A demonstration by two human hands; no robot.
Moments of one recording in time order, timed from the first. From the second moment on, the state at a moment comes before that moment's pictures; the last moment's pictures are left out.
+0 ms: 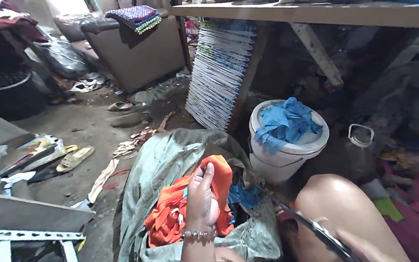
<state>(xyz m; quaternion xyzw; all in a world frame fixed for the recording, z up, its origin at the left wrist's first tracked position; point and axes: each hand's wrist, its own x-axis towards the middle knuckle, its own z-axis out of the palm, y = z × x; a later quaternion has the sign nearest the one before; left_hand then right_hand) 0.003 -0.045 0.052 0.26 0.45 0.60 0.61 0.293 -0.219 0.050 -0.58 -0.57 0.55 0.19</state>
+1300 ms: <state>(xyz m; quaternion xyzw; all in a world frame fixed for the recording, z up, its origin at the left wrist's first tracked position) -0.022 -0.051 0.037 0.28 0.52 0.61 0.53 0.214 -0.120 -0.001 -0.54 -0.63 0.51 0.21</state>
